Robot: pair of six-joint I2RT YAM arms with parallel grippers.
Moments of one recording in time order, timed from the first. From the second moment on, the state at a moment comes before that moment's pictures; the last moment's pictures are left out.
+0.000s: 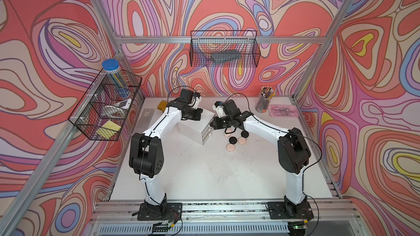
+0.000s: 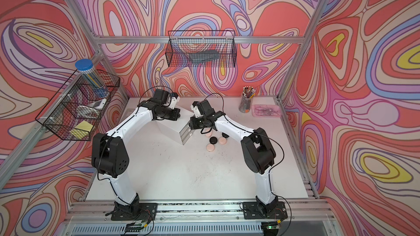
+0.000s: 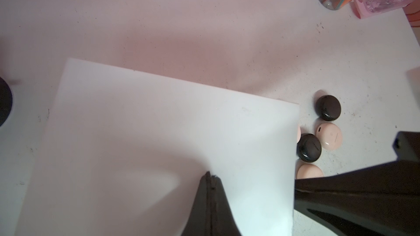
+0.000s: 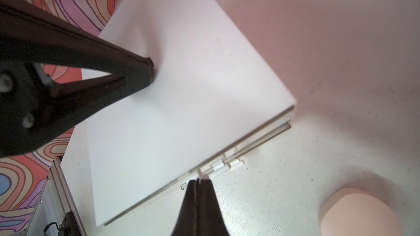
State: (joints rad) left arm -0.27 1.86 1.59 -0.71 0.24 -0.03; right arm 0.61 1.99 1.58 -0.38 -0.34 0.38
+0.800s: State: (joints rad) left arm -0.28 1.86 1.59 -0.71 0.23 -0.03; right arm 0.53 1.88 1.16 0.05 -0.48 0.72
